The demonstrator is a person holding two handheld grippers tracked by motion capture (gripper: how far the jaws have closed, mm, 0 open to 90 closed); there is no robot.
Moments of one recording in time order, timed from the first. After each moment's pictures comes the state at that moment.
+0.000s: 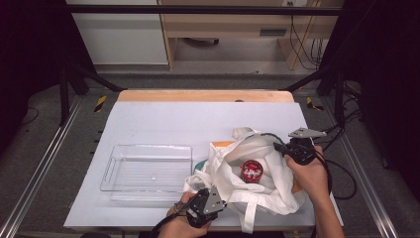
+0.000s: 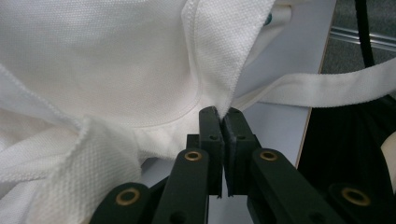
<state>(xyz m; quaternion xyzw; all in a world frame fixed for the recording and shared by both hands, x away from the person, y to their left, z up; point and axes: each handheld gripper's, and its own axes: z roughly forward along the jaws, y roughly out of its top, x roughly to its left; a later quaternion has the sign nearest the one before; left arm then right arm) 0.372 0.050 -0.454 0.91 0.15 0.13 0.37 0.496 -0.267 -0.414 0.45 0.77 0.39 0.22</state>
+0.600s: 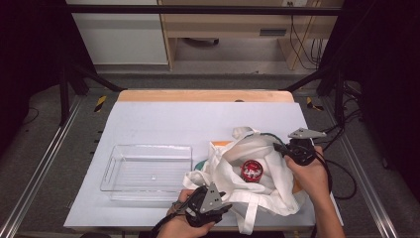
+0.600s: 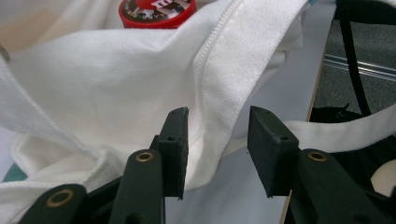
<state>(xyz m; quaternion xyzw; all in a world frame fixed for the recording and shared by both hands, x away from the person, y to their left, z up) 0.369 0.052 -0.435 0.88 0.17 0.14 0.42 0.494 -0.267 -0.413 0.45 0.77 0.39 0.22</state>
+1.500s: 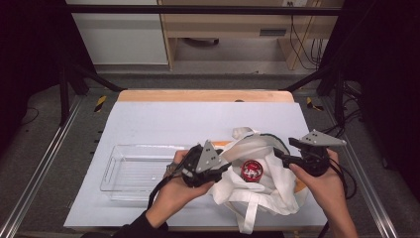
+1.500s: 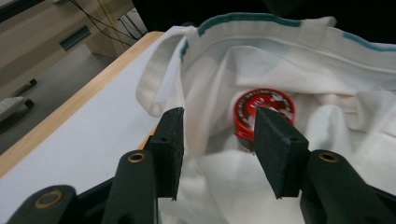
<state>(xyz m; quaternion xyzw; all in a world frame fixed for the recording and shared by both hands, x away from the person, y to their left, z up) 0.438 0.050 -0.352 0.85 0.17 0.23 0.44 0.437 -0.259 -0.358 0.42 0.76 0.43 0.26</state>
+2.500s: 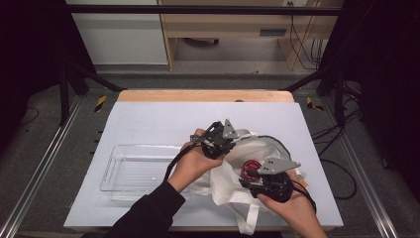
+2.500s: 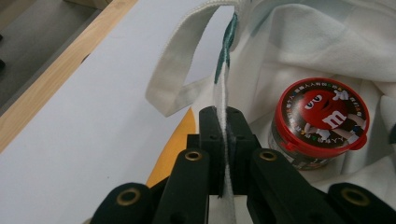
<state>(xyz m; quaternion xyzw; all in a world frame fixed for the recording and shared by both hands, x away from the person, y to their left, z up) 0.501 0.013 -0.355 0.90 0.18 0.18 0.35 0.400 -0.176 -0.394 0.32 0.84 0.42 0.15</state>
